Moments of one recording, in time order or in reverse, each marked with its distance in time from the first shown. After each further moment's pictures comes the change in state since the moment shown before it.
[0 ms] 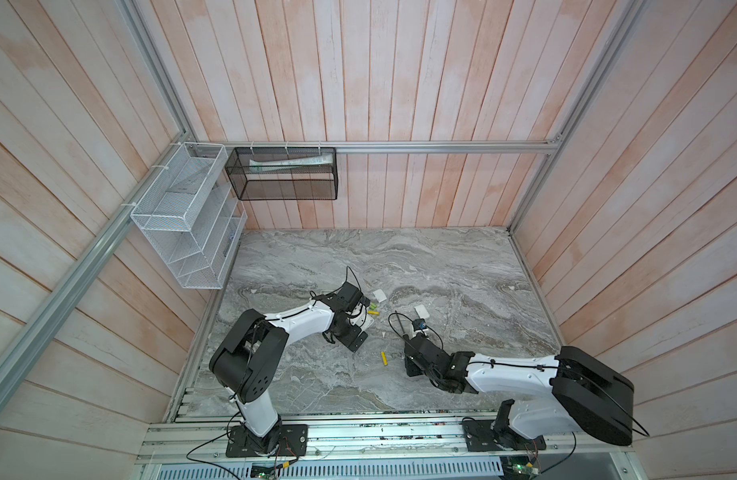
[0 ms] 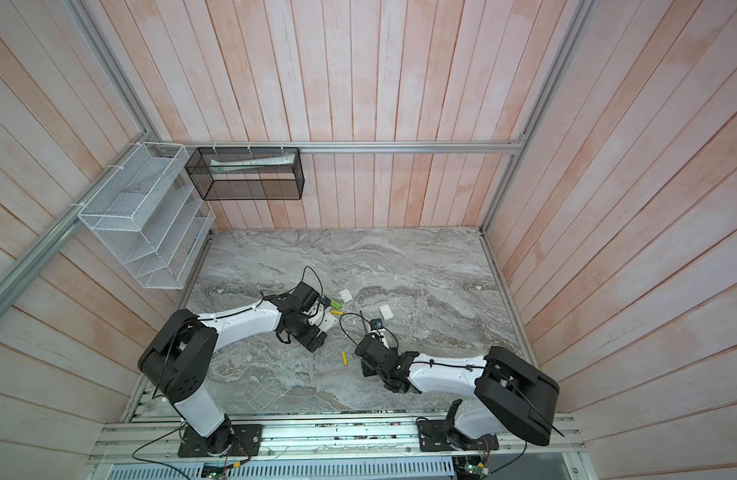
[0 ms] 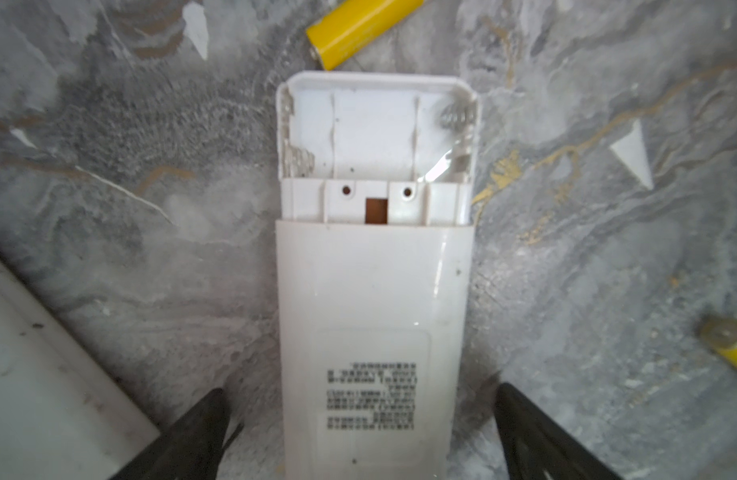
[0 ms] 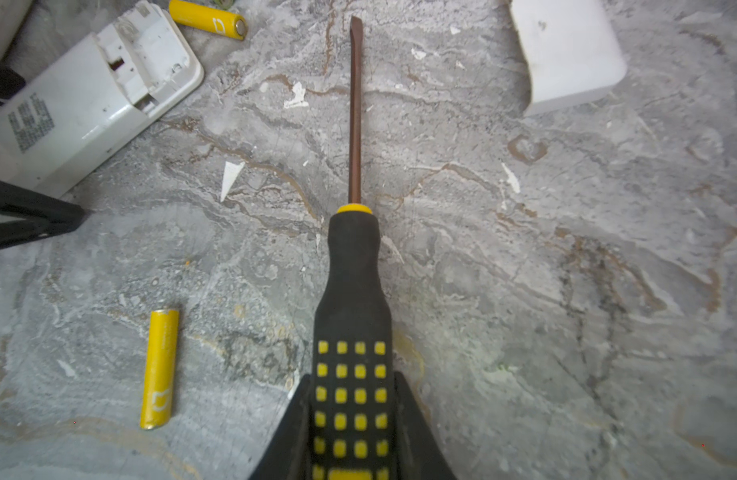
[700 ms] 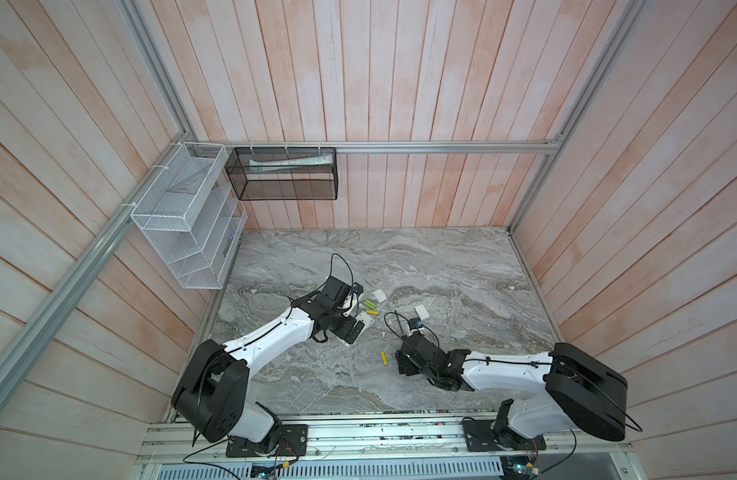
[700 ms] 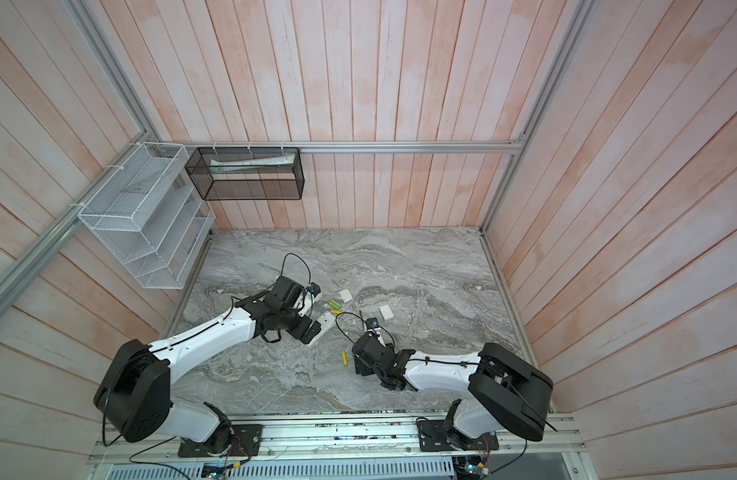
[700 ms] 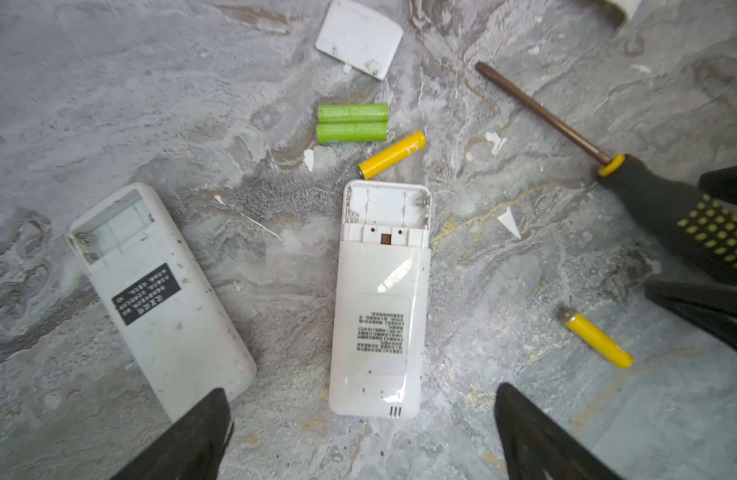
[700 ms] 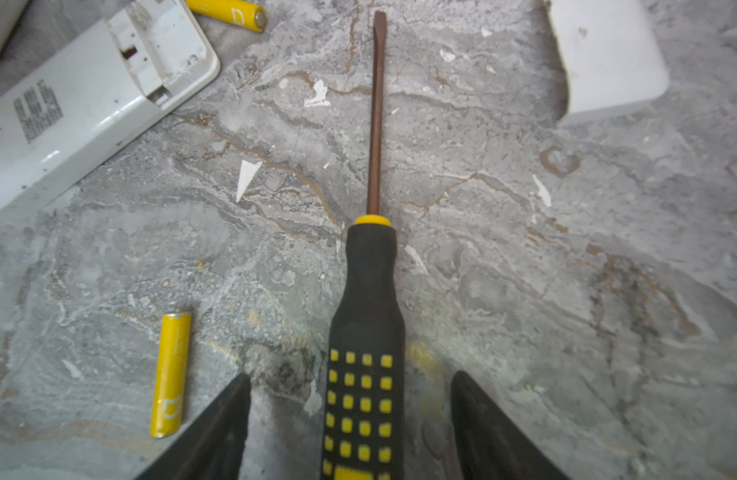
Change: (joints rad) left arm 0.035 -0.293 -0.063 0.049 0.007 -0.037; right arm 0.000 0.017 0.037 -0.036 -0.011 -0.052
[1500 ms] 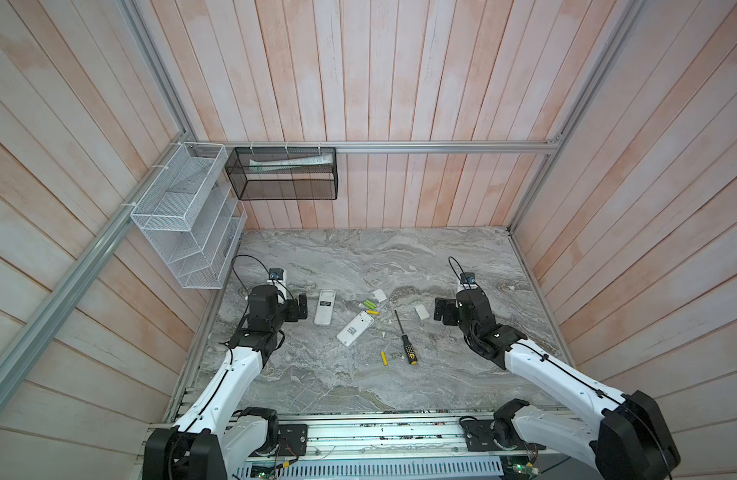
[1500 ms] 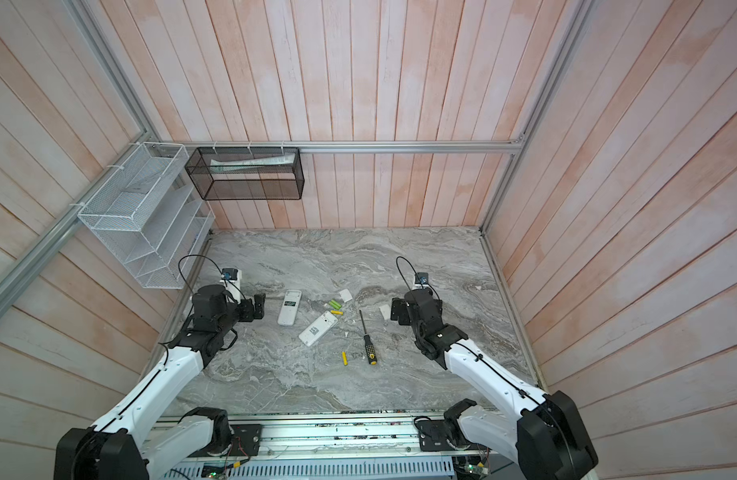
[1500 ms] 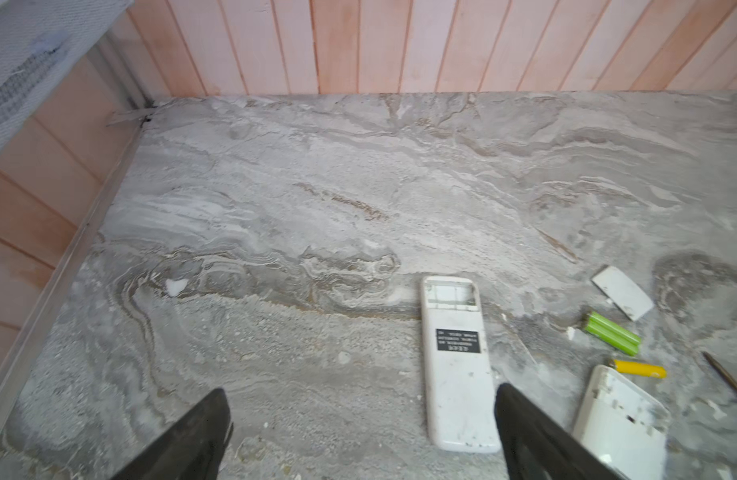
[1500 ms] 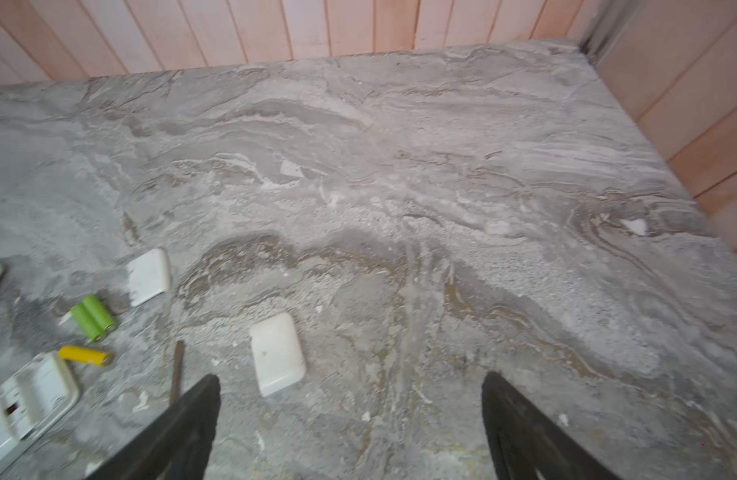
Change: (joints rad) left arm 0.502 -0.396 -0.376 0.461 -0.064 -0.135; right arm -0.577 -0.297 0.082 0.002 0.042 -0.363
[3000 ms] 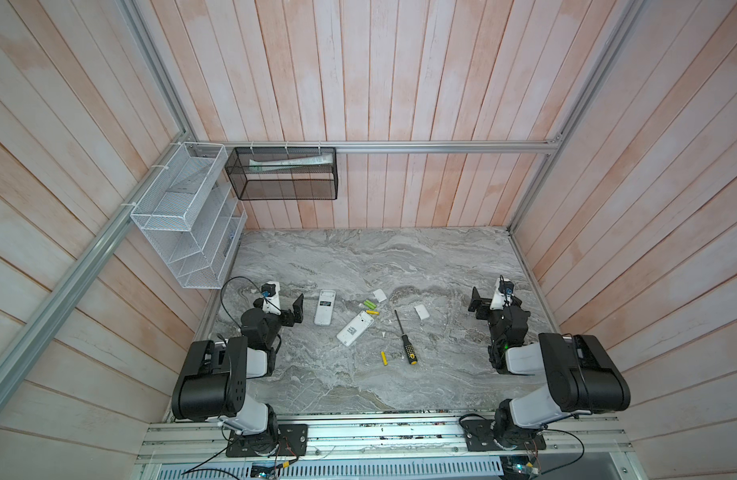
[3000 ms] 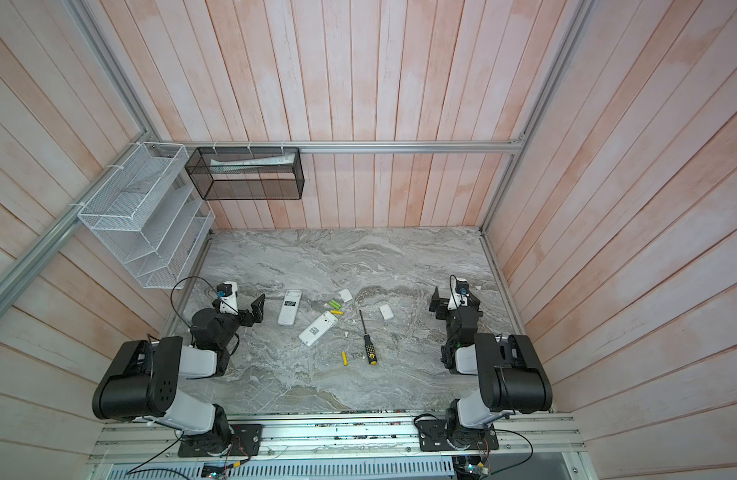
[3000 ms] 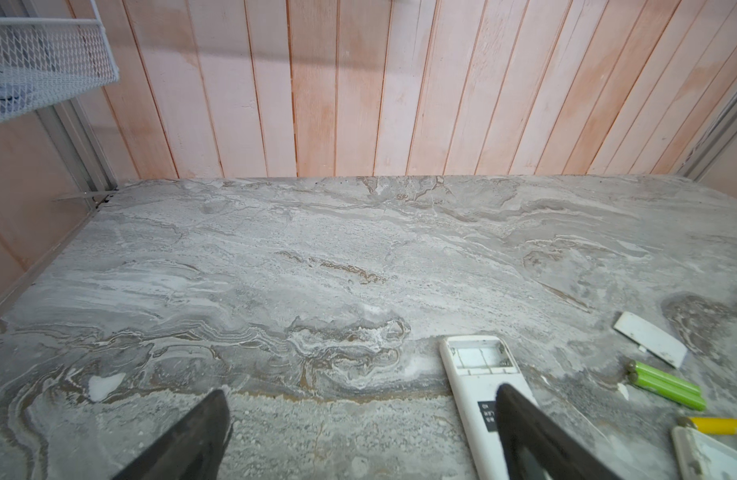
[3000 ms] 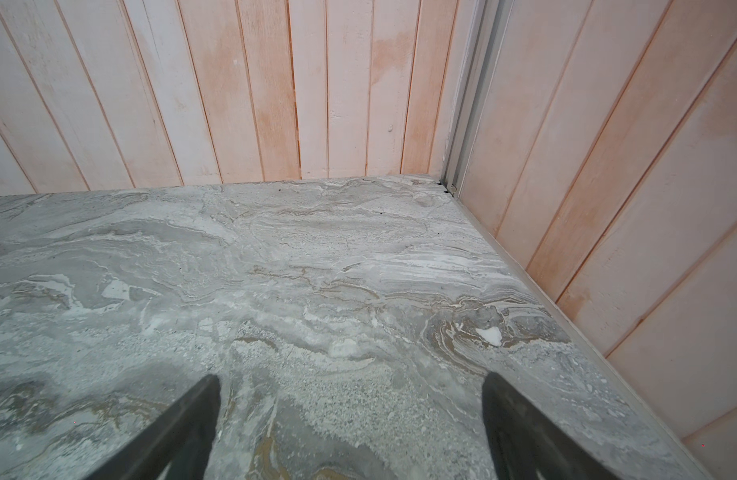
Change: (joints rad) left arm 0.174 0.496 -0.308 1.159 0.309 0.026; right arm -0.475 0.421 -0.370 1.238 -0.307 -0.314
